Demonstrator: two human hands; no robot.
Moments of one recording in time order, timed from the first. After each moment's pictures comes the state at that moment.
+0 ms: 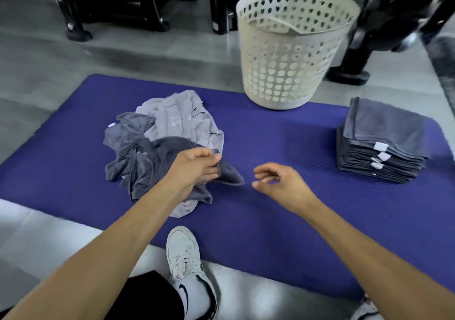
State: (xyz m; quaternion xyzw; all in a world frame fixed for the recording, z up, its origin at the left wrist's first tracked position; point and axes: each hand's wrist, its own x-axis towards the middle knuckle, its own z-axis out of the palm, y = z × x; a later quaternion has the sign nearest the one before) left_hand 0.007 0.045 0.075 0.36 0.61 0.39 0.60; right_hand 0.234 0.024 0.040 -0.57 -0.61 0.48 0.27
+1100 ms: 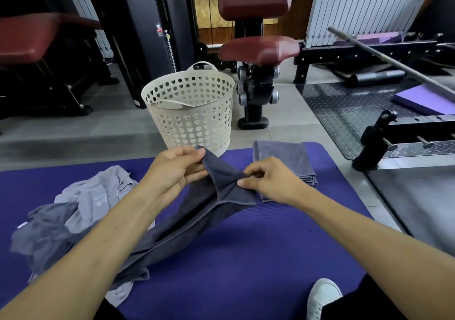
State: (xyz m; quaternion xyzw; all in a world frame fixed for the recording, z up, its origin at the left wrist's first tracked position) left_hand 0.189 0.074 0.209 0.43 0.45 0.40 0.67; right_hand 0.400 0.017 0.177 -0.61 -0.64 0.34 0.32
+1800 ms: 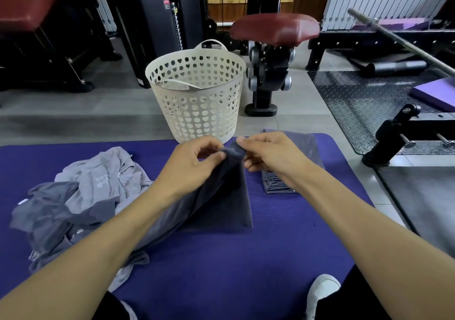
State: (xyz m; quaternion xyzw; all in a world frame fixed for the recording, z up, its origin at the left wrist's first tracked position) left_hand 0.188 0.083 0.182 0.75 0.43 0.33 0.36; right_hand 0.380 0.053 0.192 -0.56 -0.49 0.51 0.44
